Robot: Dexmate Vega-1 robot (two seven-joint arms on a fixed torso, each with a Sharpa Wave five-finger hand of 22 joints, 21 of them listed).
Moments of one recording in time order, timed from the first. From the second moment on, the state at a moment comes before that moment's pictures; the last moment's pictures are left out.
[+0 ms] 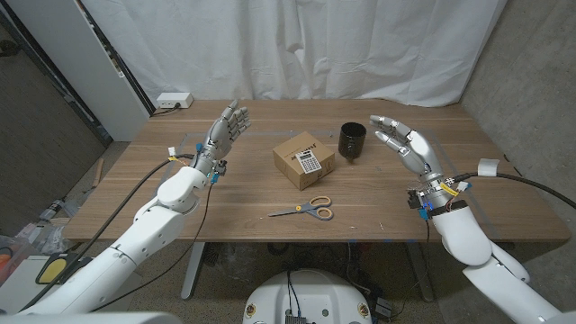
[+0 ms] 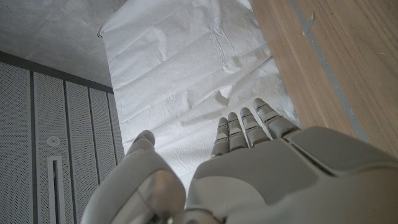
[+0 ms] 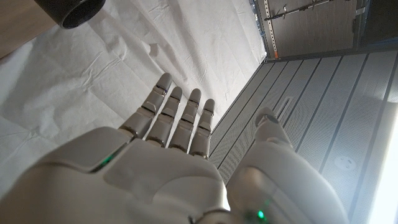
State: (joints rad) left arm 1.09 0.69 0.28 -1.76 -0.60 -0.23 0.10; left_hand 0.30 -0.08 0.33 0.05 0.33 0.15 0.07 0.21 0.18 0.16 0.01 0.21 0.19 0.13 0.00 0.19 0.18 0.16 -0.02 0.21 0.17; right arm -1.47 -0.60 -0.05 -1.93 -0.16 0.61 -0.31; right_hand 0.43 -0.05 0.46 -0.18 0.20 0.51 -0.11 0.23 0.19 0.54 -0.11 0.30 0.18 0.45 -0.05 0.21 0.18 0.37 -0.04 0.57 0.17
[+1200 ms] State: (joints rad) left arm 1.17 0.71 0.25 -1.84 -0.58 -0.22 0.15; left_hand 0.30 -0.07 0.32 0.05 0.33 0.15 0.07 0.21 0.18 0.17 0.01 0.21 0.19 0.14 0.00 0.19 0.18 0.17 -0.02 0.21 0.17; right arm -1.51 -0.59 0.01 -1.98 -0.48 0.58 -0.44; right_hand 0.51 -0.12 0.47 -0.17 0.24 0.48 -0.16 0.20 0.19 0.47 -0.14 0.24 0.18 0.49 -0.05 0.20 0.18 0.45 -0.04 0.54 0.17
